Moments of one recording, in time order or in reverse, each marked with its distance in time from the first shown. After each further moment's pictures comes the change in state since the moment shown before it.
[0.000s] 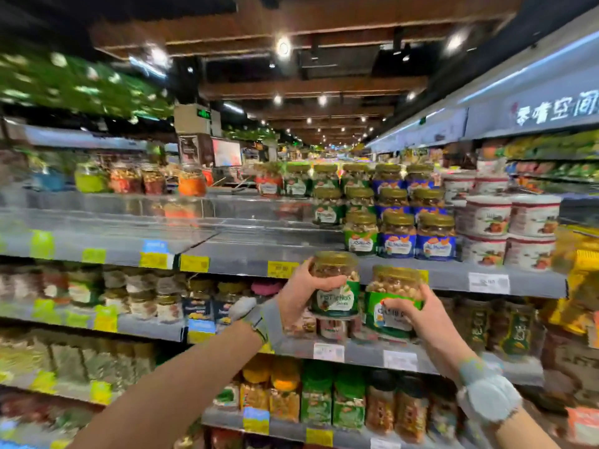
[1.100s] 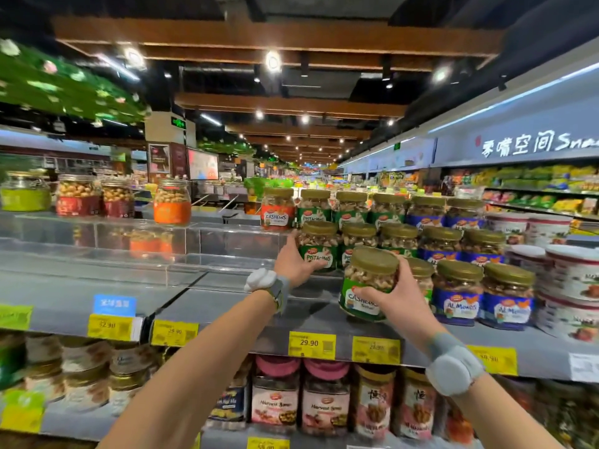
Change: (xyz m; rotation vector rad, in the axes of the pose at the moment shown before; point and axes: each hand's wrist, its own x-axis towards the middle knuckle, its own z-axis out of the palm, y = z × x) left_hand 0.250 0.027 -0.165 0.631 0.344 0.164; right_hand 0.201 -0.039 0.140 -0.307 0.081 -0.198
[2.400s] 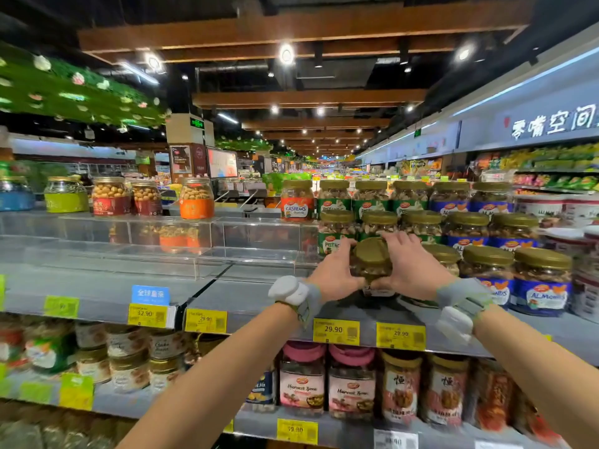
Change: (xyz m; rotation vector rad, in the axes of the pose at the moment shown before) left_hand -0.072 0.037 -0.001 0.162 -0.307 0.234; right_hand 0.046 -0.015 -0.001 -0.991 -0.212 -0.287
